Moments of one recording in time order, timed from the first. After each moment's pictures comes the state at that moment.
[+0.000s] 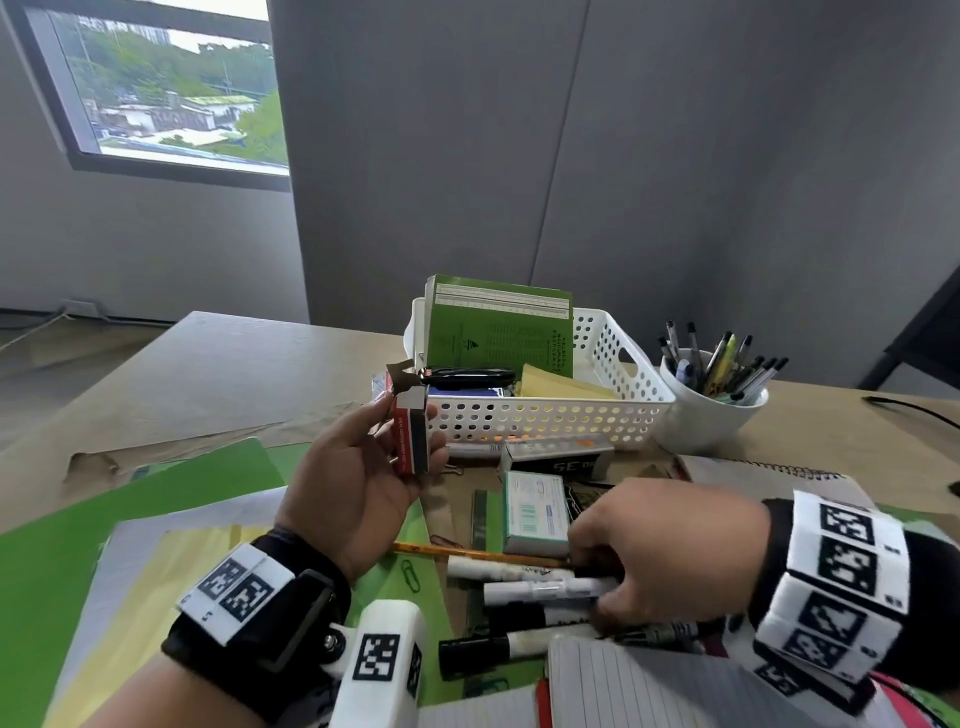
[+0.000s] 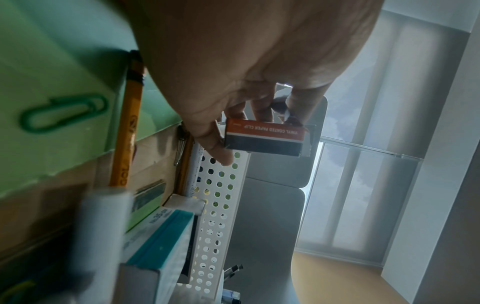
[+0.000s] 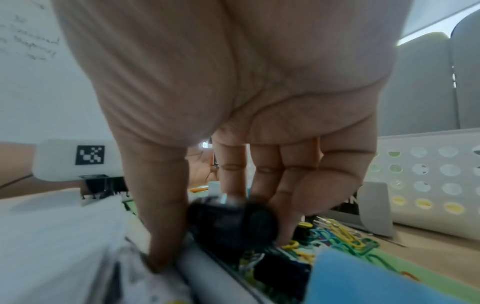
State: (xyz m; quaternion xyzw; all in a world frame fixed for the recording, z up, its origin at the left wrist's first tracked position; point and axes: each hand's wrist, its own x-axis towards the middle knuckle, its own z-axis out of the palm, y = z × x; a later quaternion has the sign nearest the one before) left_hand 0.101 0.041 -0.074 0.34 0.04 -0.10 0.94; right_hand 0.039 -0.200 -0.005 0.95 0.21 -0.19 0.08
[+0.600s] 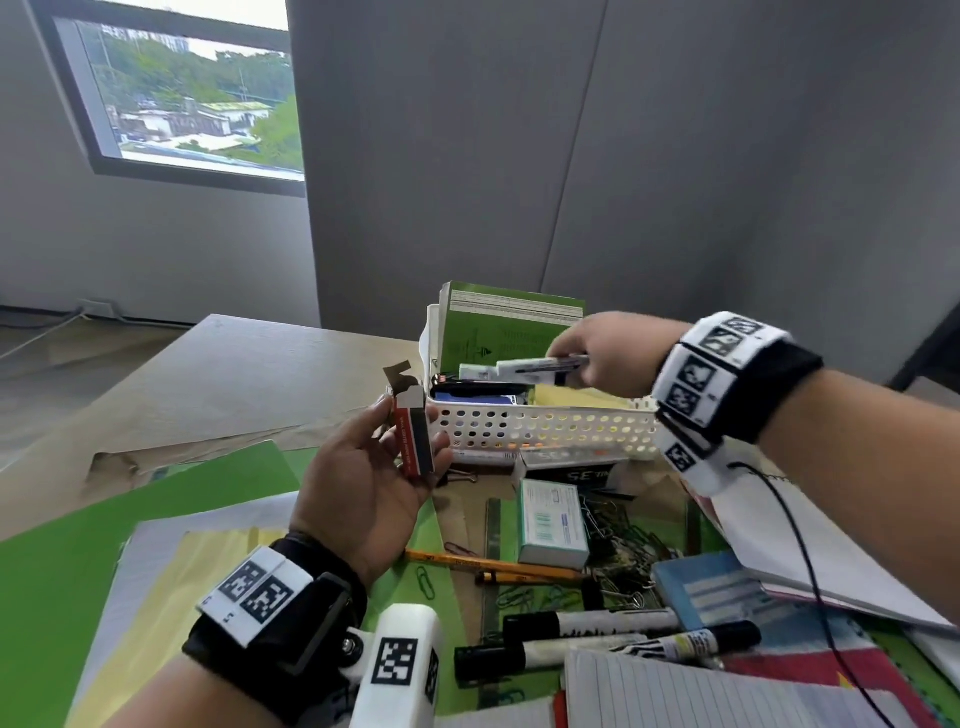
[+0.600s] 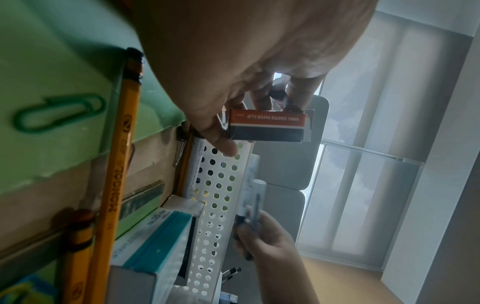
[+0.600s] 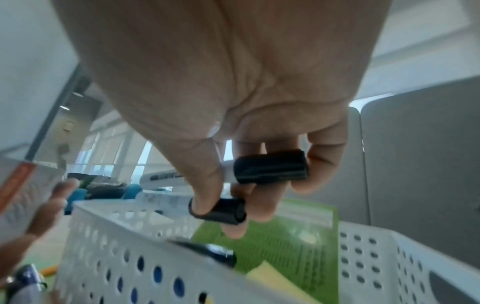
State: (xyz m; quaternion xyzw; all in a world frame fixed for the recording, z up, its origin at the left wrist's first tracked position) left_hand 0.100 0.044 -0.072 0.32 0.09 -0.08 0.94; right_hand 0.184 -0.193 0.046 0.99 0.14 -0.07 0.05
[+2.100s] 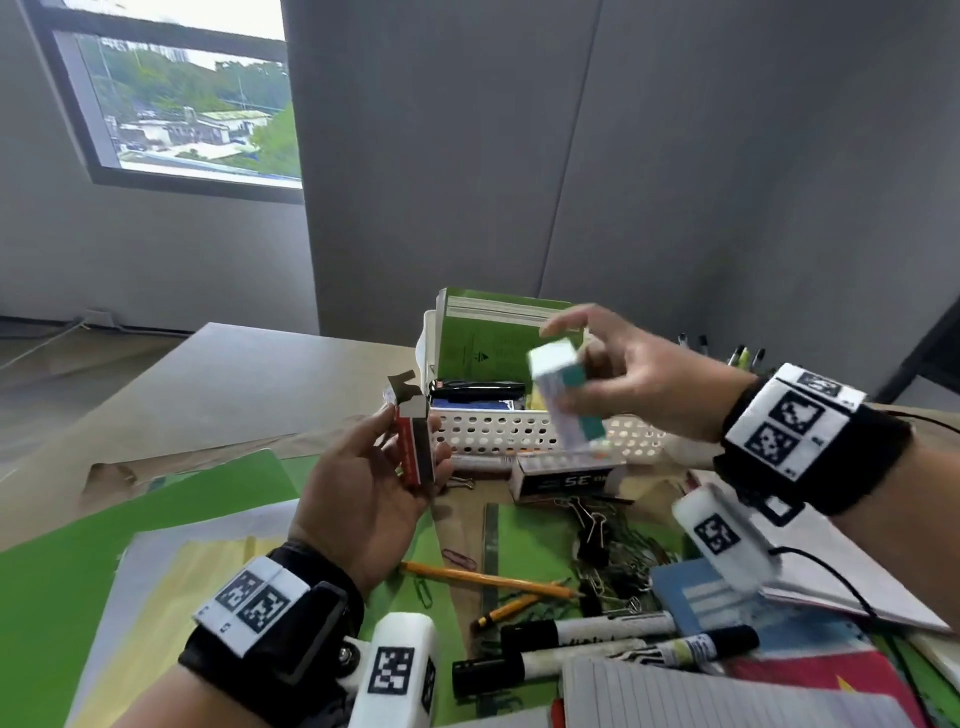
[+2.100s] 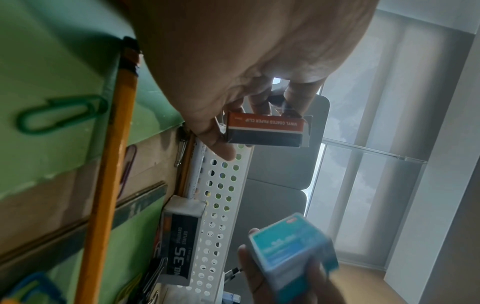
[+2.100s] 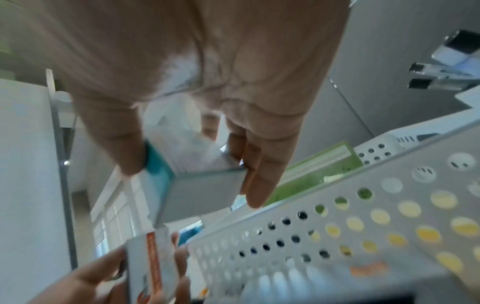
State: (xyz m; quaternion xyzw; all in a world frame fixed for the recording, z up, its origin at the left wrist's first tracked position) left_hand 0.098 0.041 -0.067 0.33 0.09 -0.10 0.94; right_hand 0.128 -0.212 0.041 0.87 0.18 -0.12 -0.44
